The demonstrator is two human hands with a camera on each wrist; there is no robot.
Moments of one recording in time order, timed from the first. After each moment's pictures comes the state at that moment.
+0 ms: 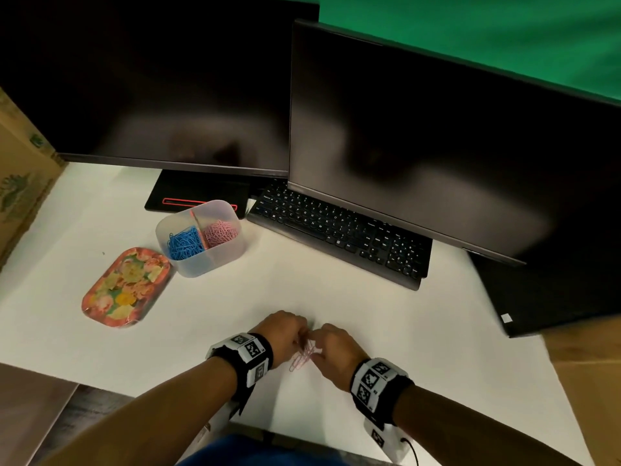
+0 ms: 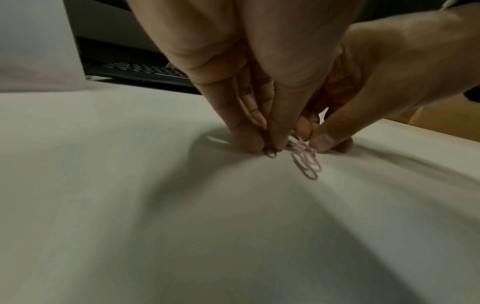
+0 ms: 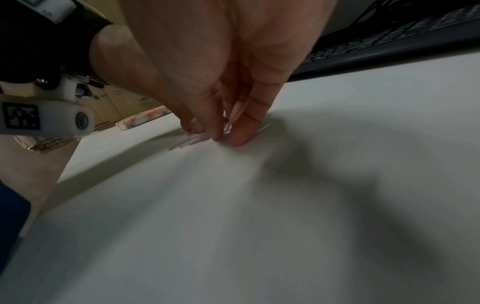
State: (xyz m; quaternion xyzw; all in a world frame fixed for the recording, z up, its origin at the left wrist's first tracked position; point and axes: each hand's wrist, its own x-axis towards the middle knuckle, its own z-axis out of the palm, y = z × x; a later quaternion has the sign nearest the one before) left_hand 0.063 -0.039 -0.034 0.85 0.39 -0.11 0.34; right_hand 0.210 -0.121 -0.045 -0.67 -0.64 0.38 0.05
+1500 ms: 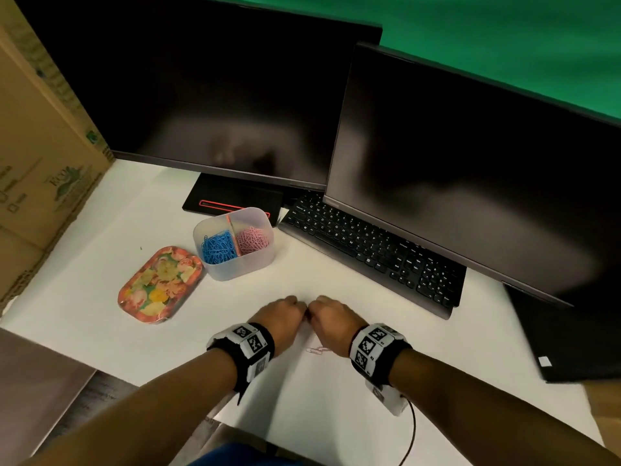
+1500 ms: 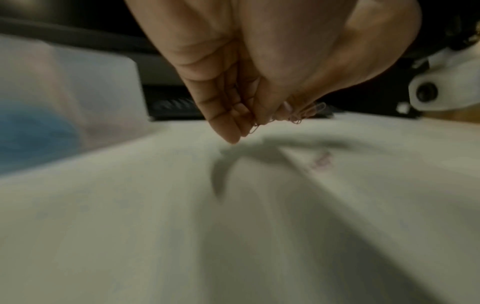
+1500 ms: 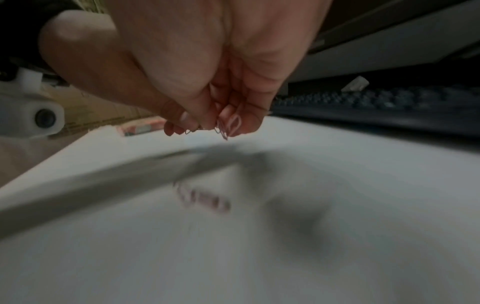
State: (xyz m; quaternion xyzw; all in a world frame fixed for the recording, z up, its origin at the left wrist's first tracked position) left_hand 0.033 -0.001 -0.014 0.86 0.44 -0.10 0.23; right_hand 0.183 -0.031 -0.004 -0.61 -0.73 0.30 -0.02
